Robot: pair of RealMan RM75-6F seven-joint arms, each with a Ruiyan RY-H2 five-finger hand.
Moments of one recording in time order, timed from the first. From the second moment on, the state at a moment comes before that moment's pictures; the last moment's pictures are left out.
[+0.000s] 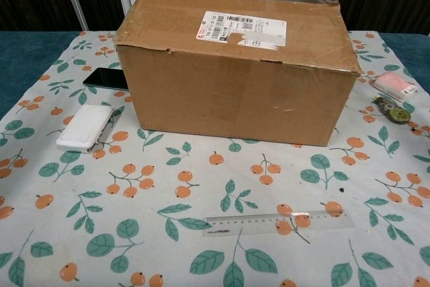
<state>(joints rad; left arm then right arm) -0.08 -1.19 -0.10 -1.57 1.47 1.57 0.03 0.17 -1.16 0.07 -1.40 -1.59 1.51 0.11</state>
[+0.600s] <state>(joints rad) -0.08 -1.19 -0.08 -1.57 1.49 1.56 0.04 0.18 -1.16 0.08 -1.45 -1.54 1.47 0.11</state>
